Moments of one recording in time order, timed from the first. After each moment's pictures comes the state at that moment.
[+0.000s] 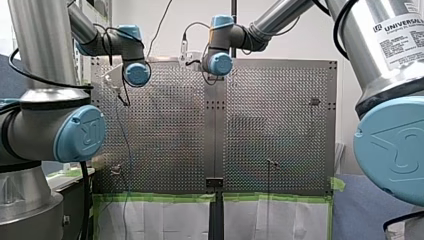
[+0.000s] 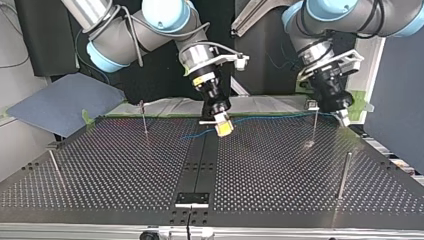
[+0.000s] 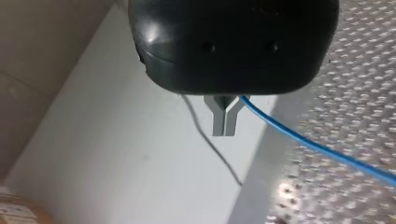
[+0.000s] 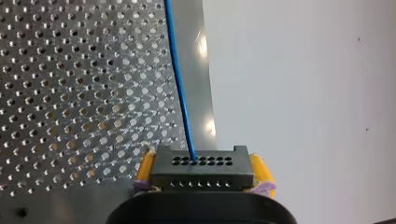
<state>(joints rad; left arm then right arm) -0.14 -1.35 -2.12 -2.40 -2.11 -1.98 2.45 -1.19 1.37 -0.46 1.62 1.58</state>
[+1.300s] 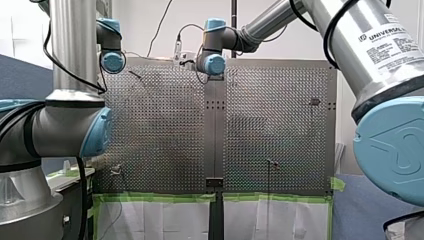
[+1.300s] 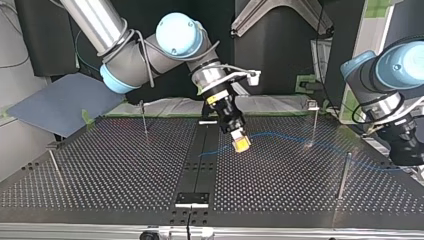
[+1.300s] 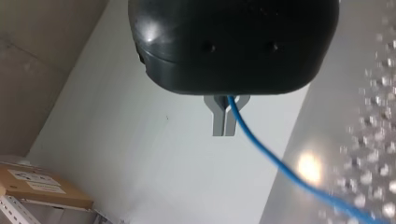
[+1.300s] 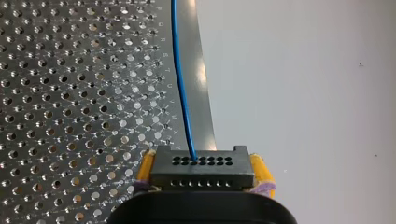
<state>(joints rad) 0.23 -1.49 -1.83 -2.57 -1.84 -2.10 2.46 -1.07 1.17 -0.39 1.54 1.61</state>
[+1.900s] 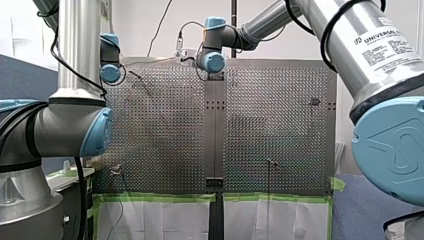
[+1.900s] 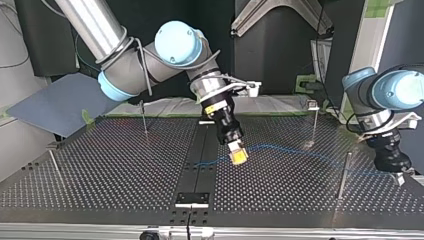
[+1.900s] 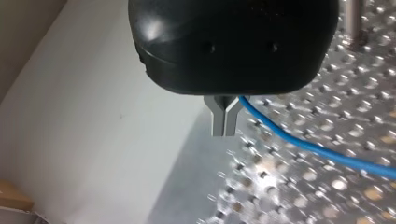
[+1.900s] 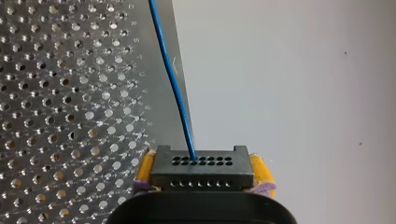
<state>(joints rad) 0.26 -1.63 -1.78 -2.56 -1.72 -2.08 2.44 -1.04 1.10 -0.39 1.57 1.61</state>
